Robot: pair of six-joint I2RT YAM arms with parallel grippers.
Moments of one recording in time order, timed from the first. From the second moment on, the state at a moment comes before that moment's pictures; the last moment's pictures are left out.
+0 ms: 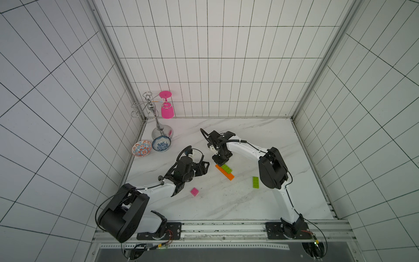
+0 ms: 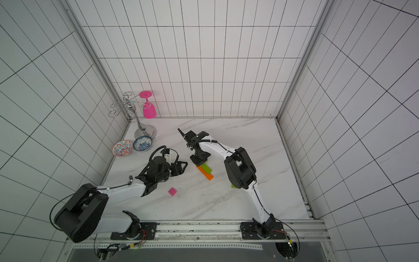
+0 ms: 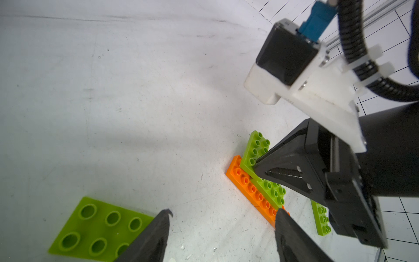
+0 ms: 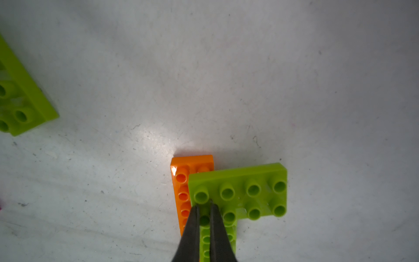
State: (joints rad) left arm -0.50 1.35 0.44 0.36 0.16 -0.69; right arm 0.75 2.24 1.90 -1.12 0.01 0.01
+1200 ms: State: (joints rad) left arm -0.50 1.27 0.42 0.30 0.13 -0.68; right arm 0.78 2.25 1.86 -1.08 0.09 0.06
